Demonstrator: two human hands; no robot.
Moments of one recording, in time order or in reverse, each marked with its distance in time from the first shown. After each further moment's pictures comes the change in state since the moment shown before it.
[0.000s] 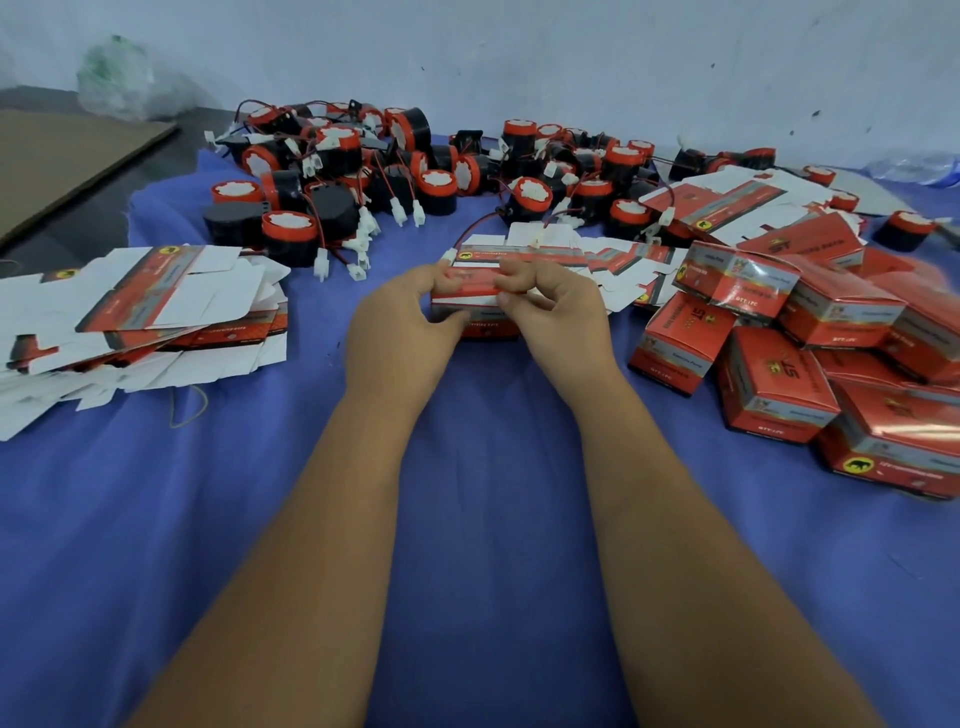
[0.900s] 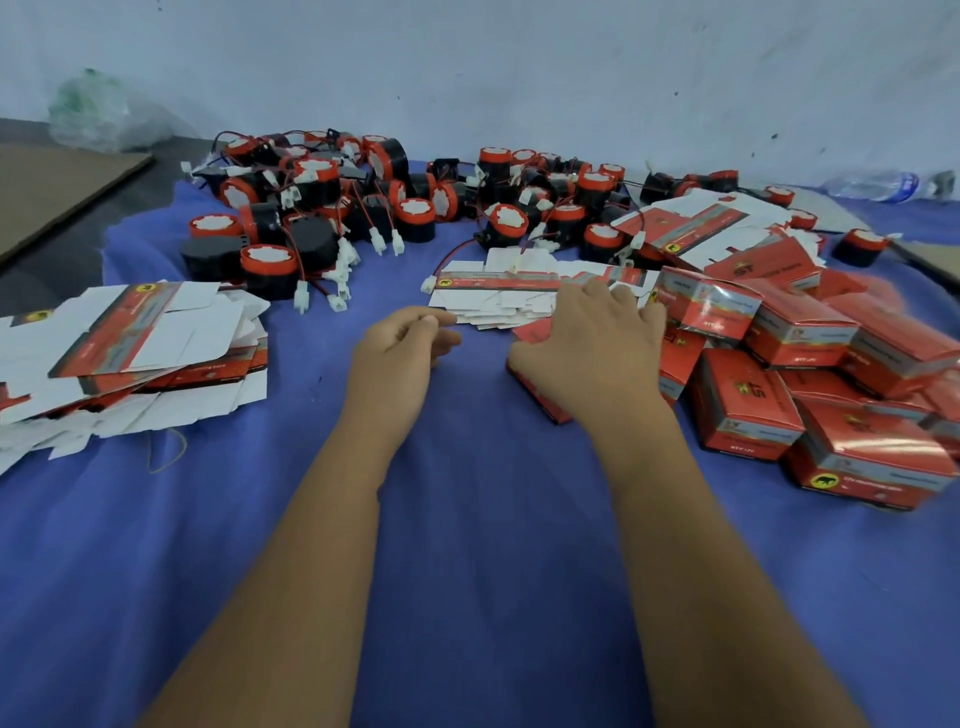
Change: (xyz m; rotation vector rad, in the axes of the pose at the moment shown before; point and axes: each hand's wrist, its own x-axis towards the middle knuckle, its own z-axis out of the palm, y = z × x) left_hand 0.001 0.008 0.004 -0.439 -0.136 -0.348; right_hand -0.006 -0.036 -0.032 -1.261 0.068 0.014
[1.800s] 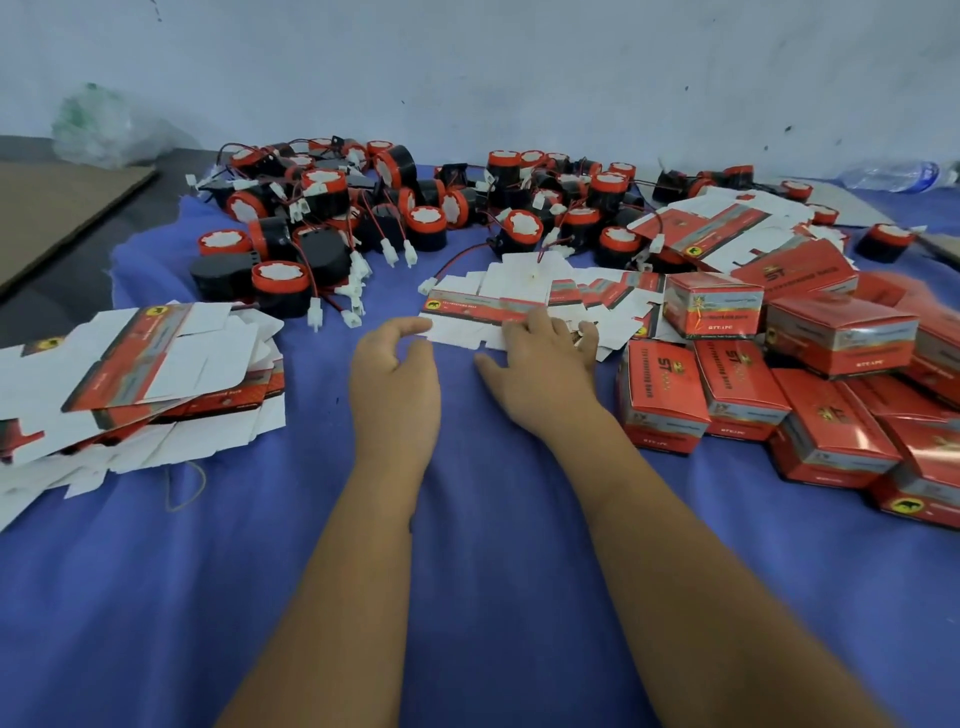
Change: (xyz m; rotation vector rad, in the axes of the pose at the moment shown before) left_hand 0.001 0.001 -0.004 0.085 0.238 0.004; right_hand 0.022 -0.031 0.062 0.032 -0.195 -0.127
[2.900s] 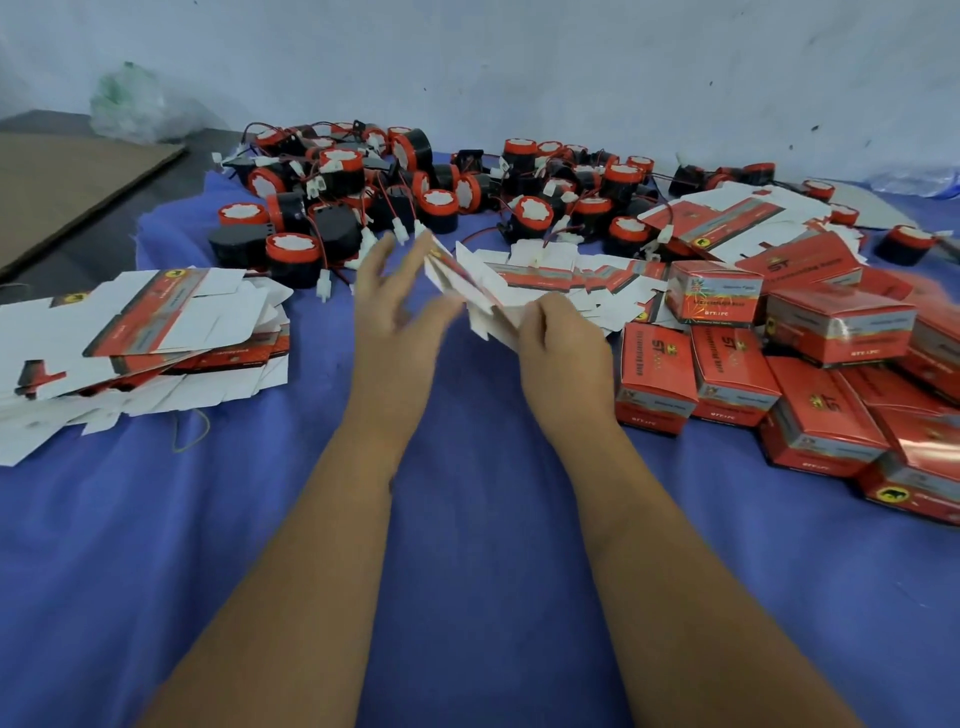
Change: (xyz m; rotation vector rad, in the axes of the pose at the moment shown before) left_hand -0.009 0.013 -0.004 -0.186 -0.114 0.251; right_hand -0.038 0.005 -0.019 0.600 0.276 0.067
